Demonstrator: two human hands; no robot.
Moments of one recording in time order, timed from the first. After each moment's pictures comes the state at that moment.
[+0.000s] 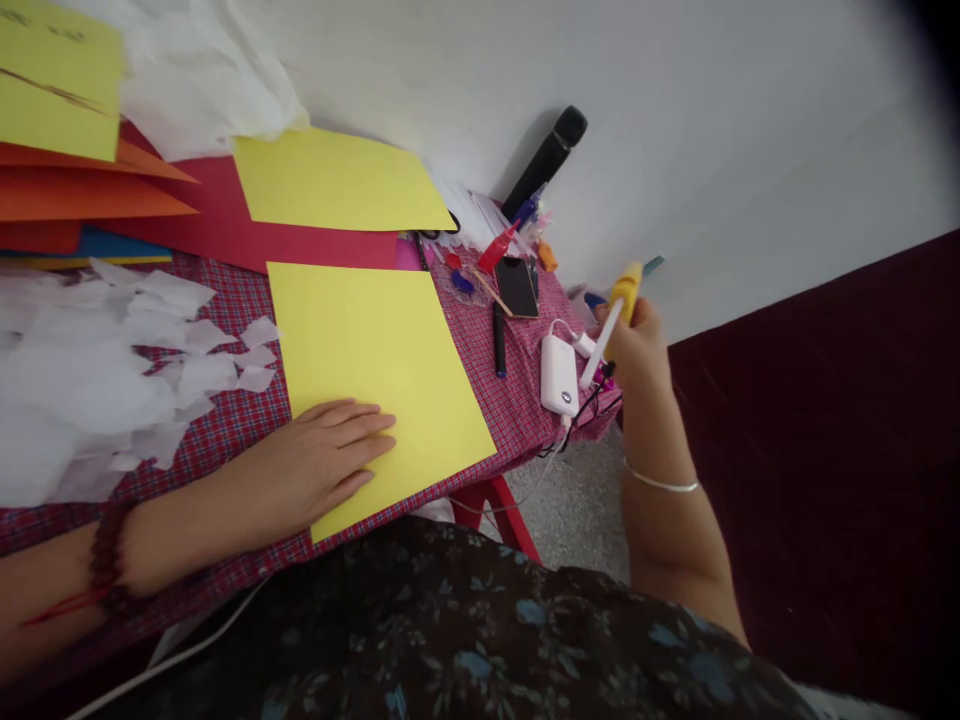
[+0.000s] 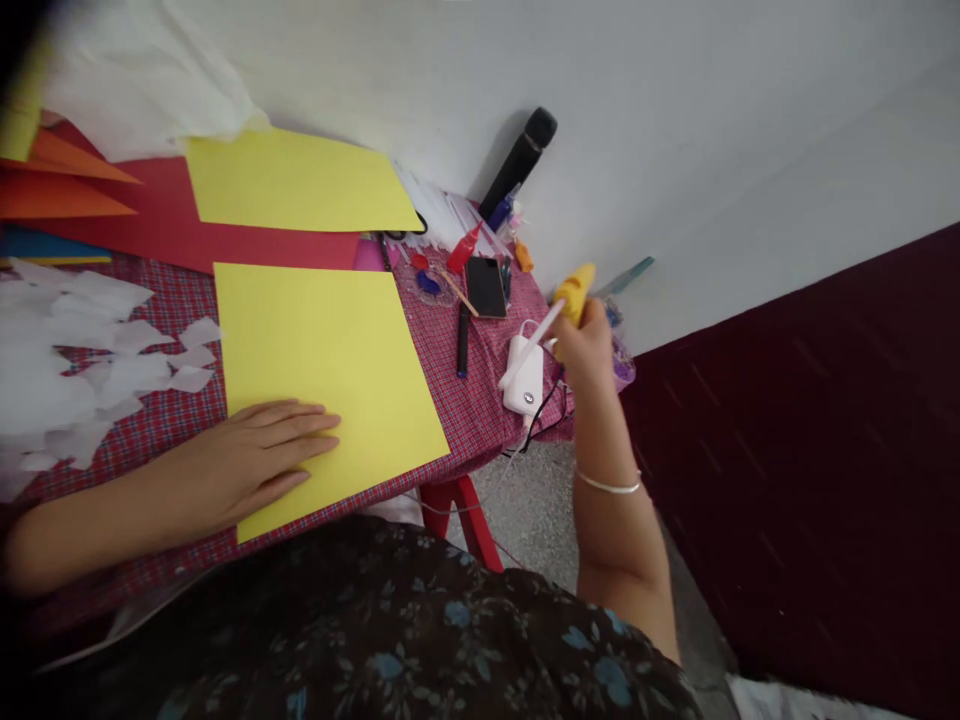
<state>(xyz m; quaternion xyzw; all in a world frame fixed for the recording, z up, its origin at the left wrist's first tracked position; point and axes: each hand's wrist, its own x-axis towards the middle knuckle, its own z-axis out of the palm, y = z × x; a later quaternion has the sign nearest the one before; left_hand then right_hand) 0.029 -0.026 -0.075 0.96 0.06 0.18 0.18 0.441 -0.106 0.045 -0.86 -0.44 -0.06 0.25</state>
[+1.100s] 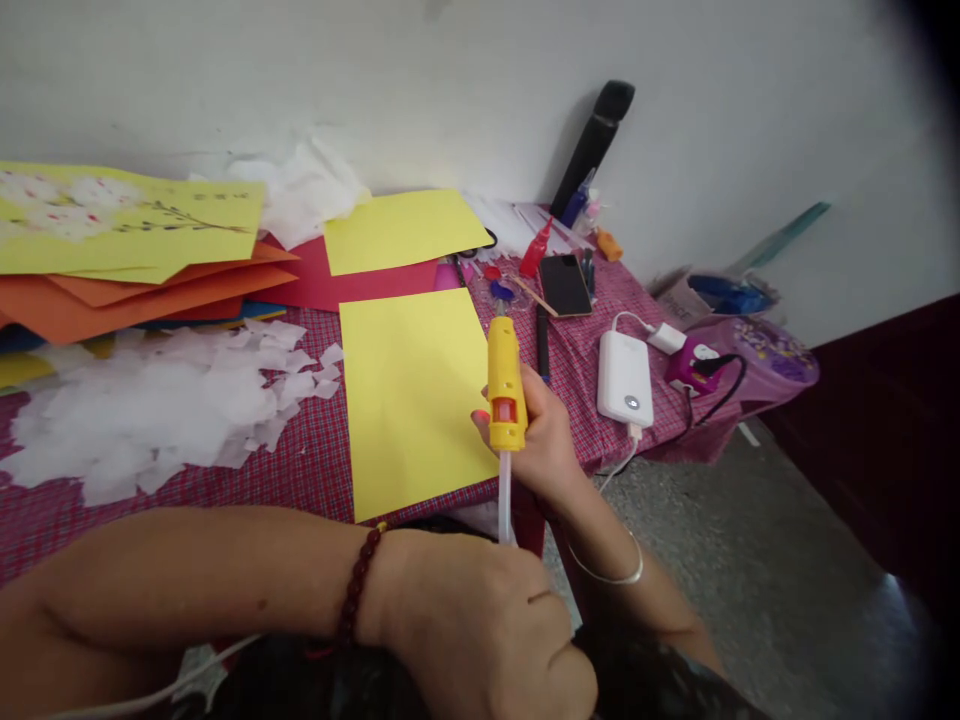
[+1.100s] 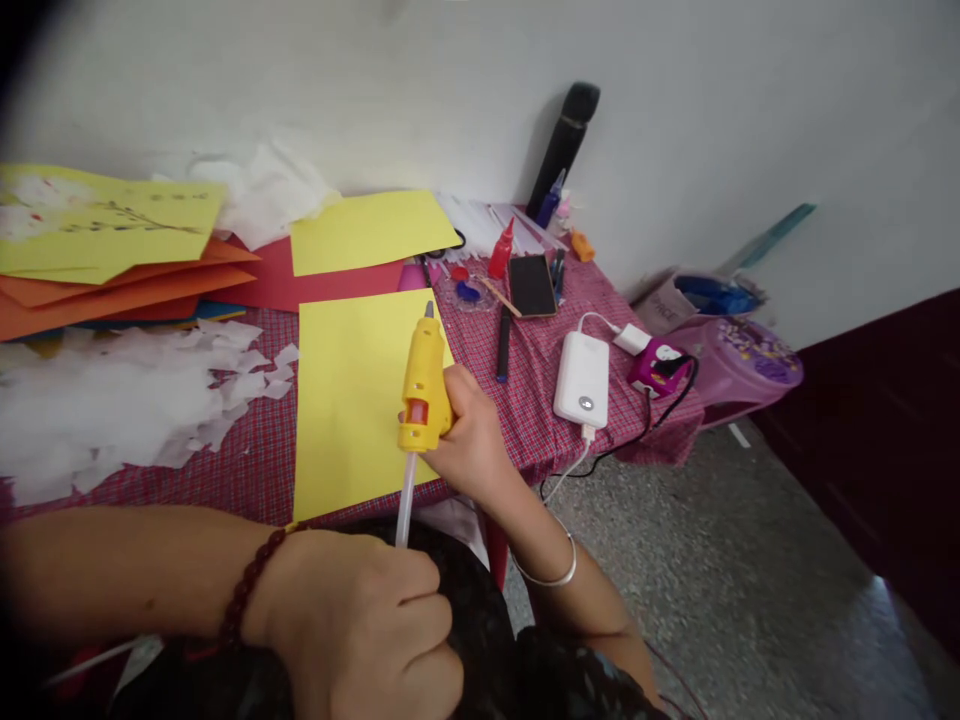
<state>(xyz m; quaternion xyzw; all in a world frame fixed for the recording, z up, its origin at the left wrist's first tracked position) 0.120 -0.143 0.023 0.91 -0.28 0.30 0.08 0.267 -0.132 -0.013 -0.59 -0.61 0.15 0.50</state>
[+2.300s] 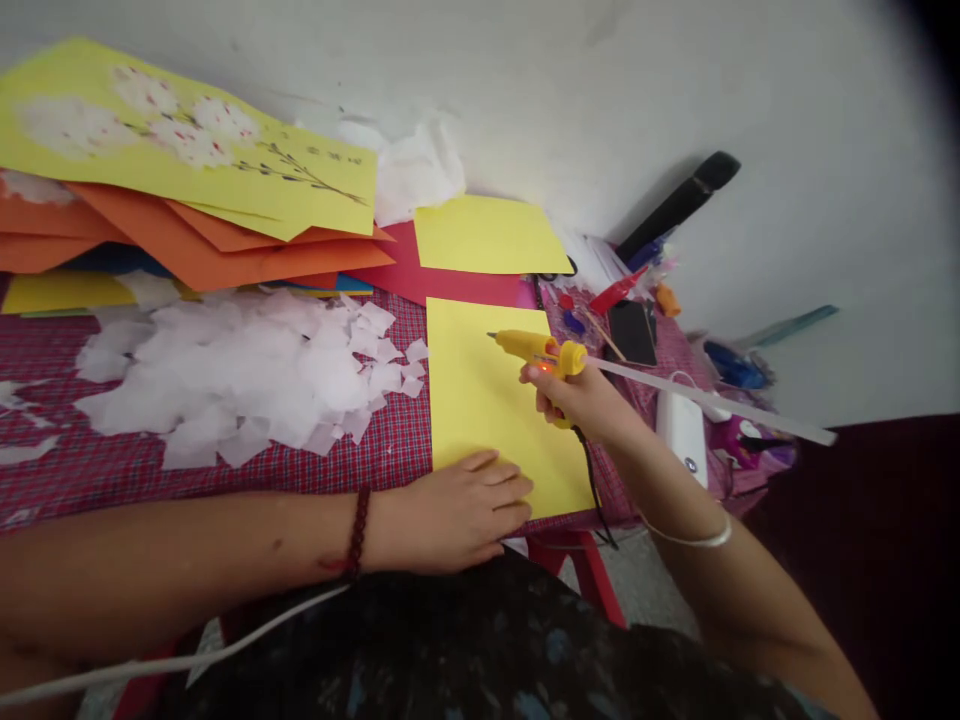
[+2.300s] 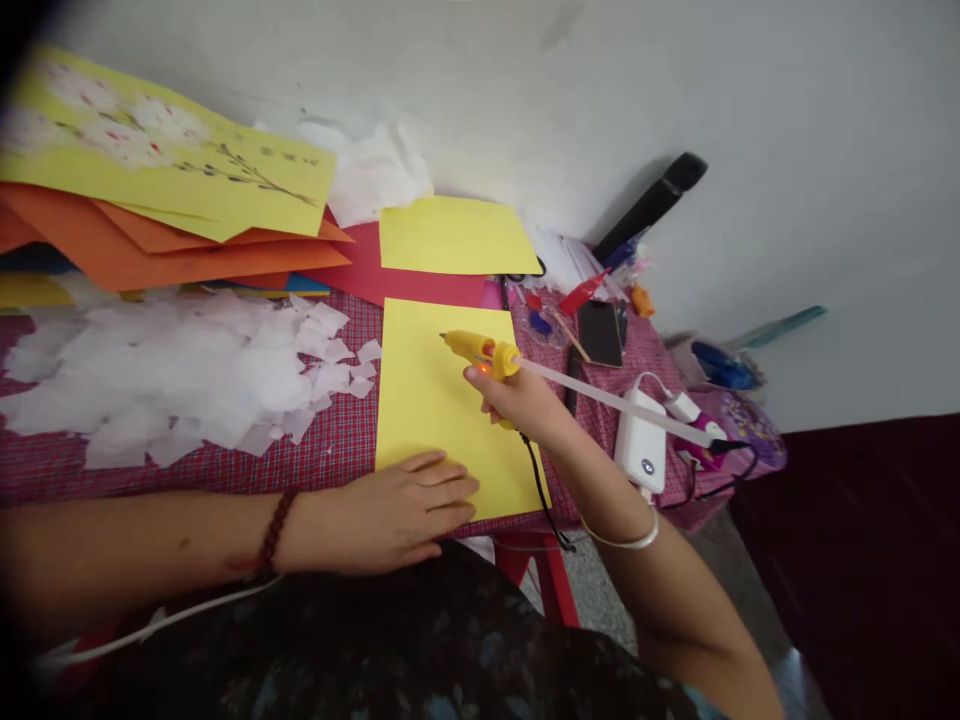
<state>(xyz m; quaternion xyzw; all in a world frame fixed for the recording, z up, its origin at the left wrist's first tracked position) 0.038 -0.063 -0.044 0.98 0.00 0.13 0.16 0.251 -0.036 0.011 -0.68 -0.53 0.40 0.31</state>
